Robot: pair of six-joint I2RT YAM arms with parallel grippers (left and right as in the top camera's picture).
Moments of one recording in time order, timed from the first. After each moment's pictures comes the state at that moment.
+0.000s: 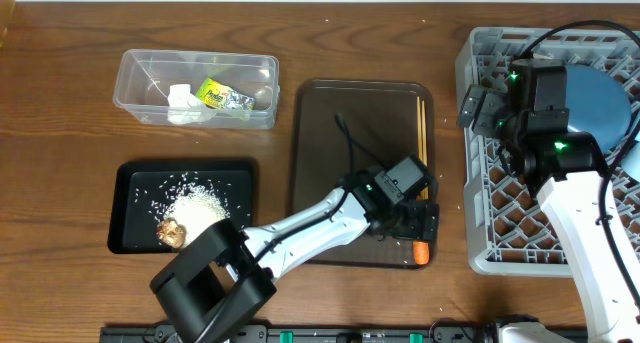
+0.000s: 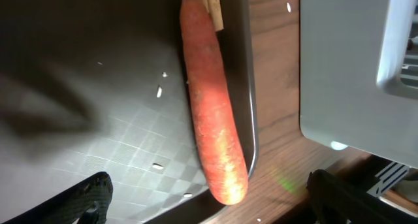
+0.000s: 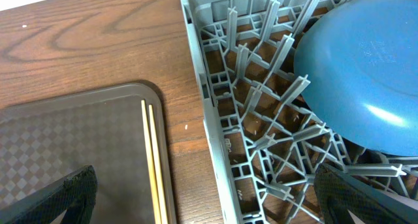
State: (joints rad) left arm -0.96 1.82 1.19 -0.51 0.30 -0.83; right arm 0.11 1.36 1.16 -0.62 0.18 0.32
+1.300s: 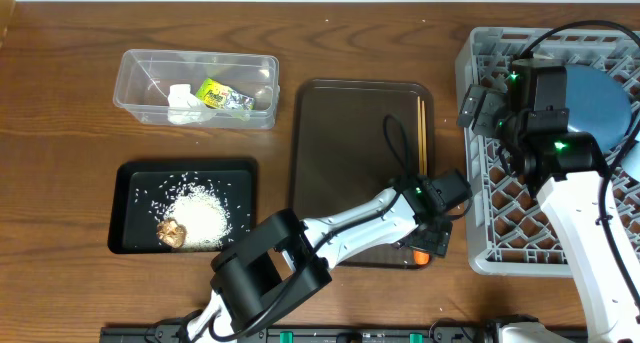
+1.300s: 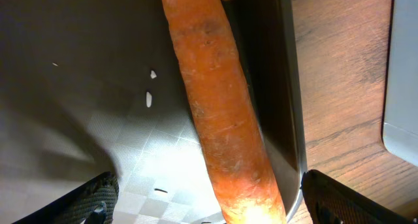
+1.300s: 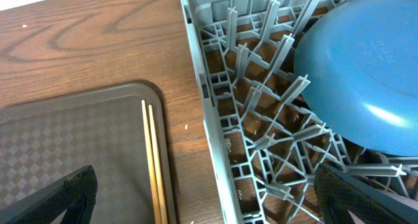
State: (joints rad) left arm -1.06 2.05 1.44 -0.76 0.15 -0.75; right arm 0.11 1.36 1.16 -0.62 0.18 0.32
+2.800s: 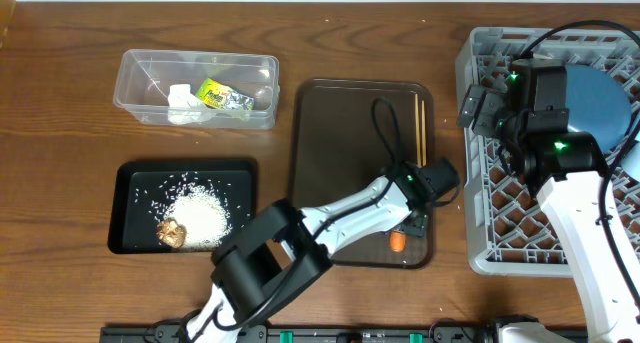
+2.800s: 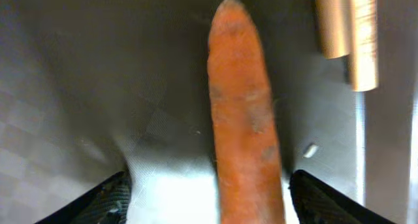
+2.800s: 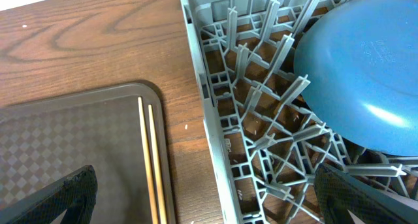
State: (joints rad) left arm -1.00 2.08 1.44 -0.79 -0.04 -0.71; right arm 0.11 1.36 1.16 -0.62 0.18 0.32
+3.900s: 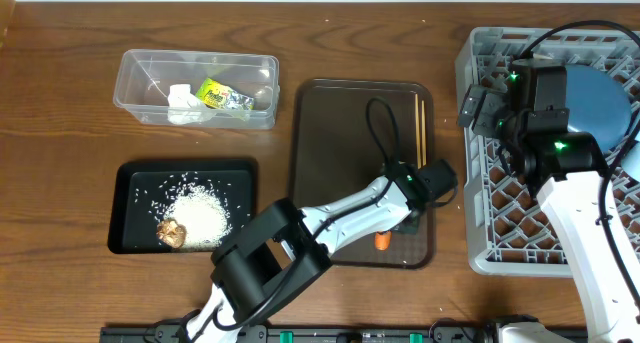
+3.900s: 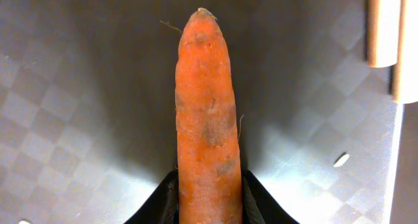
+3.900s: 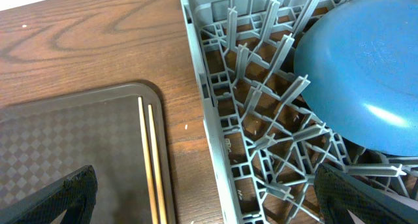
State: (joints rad) left arm -1.00 2.08 1.44 -0.82 -0.08 -0.77; right arm 0.11 1.36 1.16 -0.62 0.18 0.32
